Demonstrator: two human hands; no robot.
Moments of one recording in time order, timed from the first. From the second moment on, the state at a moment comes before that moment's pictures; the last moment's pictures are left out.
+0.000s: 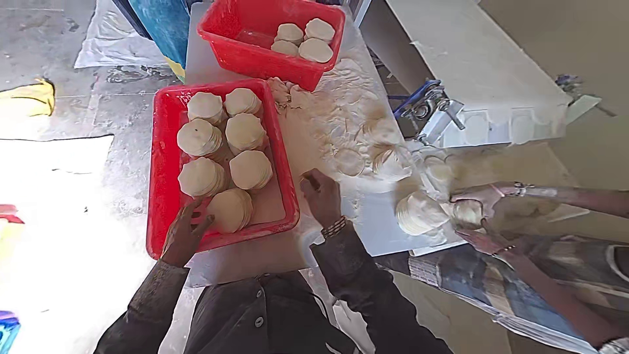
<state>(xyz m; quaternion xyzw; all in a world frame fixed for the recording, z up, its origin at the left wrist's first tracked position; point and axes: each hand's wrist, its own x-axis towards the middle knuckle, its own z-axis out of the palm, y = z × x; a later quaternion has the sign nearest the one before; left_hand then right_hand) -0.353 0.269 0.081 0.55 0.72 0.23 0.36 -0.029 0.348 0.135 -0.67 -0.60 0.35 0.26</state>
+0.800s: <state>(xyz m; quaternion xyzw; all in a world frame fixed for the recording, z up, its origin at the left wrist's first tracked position) -0.193 0.237 0.124 0.61 0.62 0.46 0.20 0.106 0.358 0.072 -0.71 -0.59 0.35 0.19</state>
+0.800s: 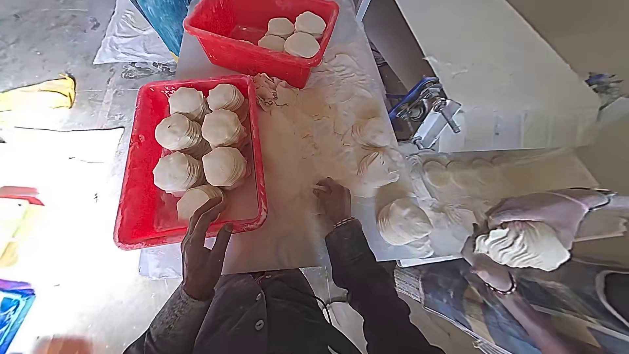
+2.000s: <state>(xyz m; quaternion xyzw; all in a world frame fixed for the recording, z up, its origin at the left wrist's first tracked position) -0.357 0.269 0.075 0.58 0.69 0.30 0.31 -0.032 0.356 0.147 -0.65 -0.64 0.35 0.21</state>
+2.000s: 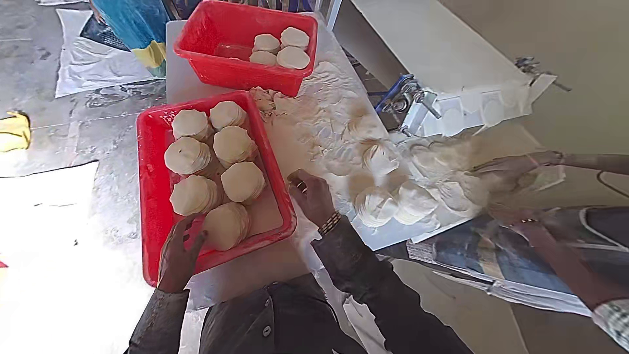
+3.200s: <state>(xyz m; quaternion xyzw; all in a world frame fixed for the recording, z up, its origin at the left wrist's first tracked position) -0.025 0.339 0.094 0.16 0.47 0.53 0.69 0.147 0.416 0.169 -0.53 -0.49 0.58 0.39</state>
